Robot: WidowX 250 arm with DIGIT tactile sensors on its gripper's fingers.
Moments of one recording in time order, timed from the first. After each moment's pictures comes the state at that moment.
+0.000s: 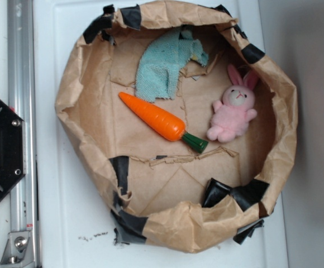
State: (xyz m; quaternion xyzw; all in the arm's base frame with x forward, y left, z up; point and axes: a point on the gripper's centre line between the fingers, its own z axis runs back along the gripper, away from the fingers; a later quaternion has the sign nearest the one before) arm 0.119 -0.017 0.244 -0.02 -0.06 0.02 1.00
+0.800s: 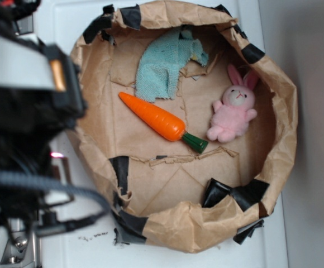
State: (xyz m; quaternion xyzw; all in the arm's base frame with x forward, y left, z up) arm 0.178 -0.024 0.222 0.01 -0.06 0.03 1.00
